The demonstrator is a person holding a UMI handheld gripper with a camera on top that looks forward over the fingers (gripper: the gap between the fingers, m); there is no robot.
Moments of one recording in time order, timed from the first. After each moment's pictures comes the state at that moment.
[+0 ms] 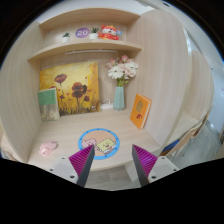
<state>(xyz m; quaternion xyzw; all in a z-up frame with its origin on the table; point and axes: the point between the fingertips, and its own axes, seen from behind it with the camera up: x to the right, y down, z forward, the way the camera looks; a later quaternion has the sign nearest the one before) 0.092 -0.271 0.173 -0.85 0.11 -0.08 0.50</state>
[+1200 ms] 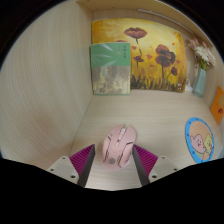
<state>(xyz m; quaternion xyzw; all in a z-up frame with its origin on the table) -0.265 -0.072 -0.007 -0.91 -0.02 0.05 0.42</state>
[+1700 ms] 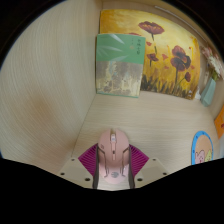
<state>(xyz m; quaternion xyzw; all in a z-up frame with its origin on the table) -0.283 -0.025 -0.017 -0.92 -0.06 0.03 0.38</state>
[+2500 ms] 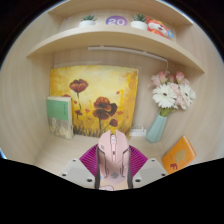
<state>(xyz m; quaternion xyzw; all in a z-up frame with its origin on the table) 0.029 -0.001 0.221 -0.86 -0.04 -0.03 0.50</state>
